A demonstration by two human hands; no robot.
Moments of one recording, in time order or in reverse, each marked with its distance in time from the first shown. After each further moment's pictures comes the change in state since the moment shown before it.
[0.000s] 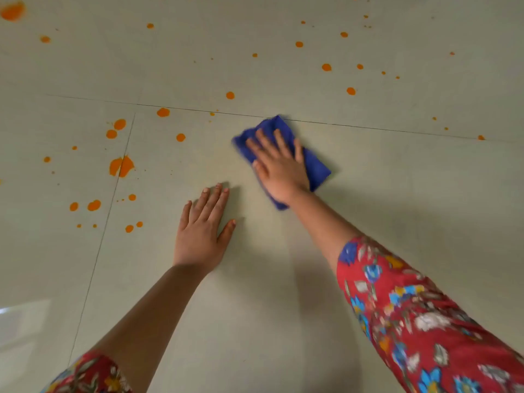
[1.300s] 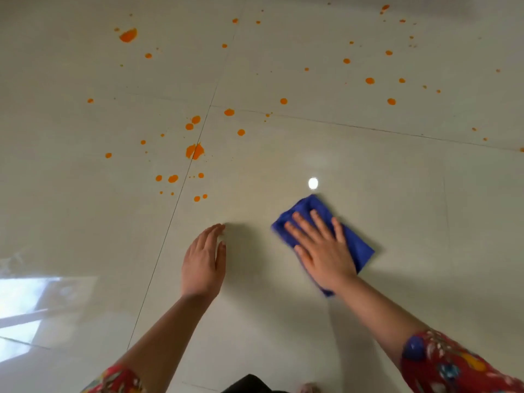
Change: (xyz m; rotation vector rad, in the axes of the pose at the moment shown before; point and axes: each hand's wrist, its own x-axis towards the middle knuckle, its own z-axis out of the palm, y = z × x) left_hand -0.135 -0.034 -0.028 -0.249 0.190 -0.284; right_hand -0.195 -0.023 0.035 -0.087 0.039 -0.243
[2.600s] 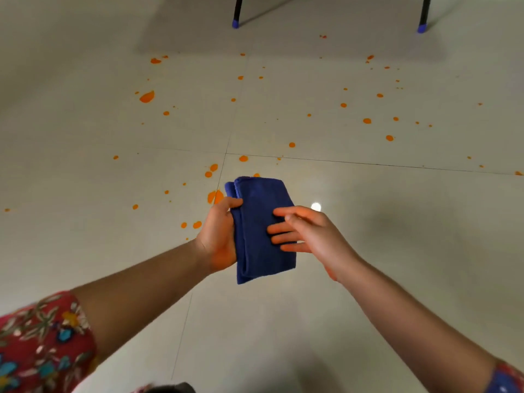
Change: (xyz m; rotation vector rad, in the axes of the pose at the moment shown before) left_hand 0.114 0.098 -0.139 -1.355 -0.652 -0.621; right_hand 0.096 -0.087 -0.202 1.512 -0.183 0.510
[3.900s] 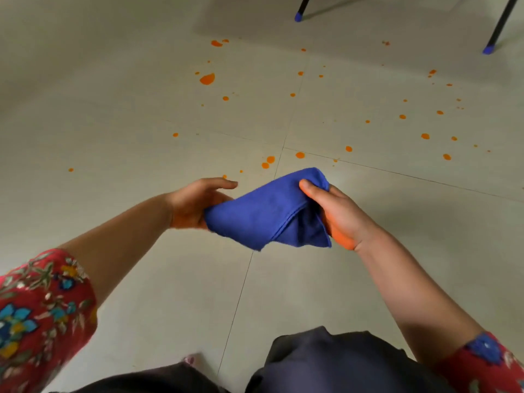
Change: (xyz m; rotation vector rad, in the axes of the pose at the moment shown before) left_hand -0.055 0.102 -0.160 0.522 0.035 -0.216; right_hand 0.046 -0.041 0.101 0.183 -0.192 -0.019
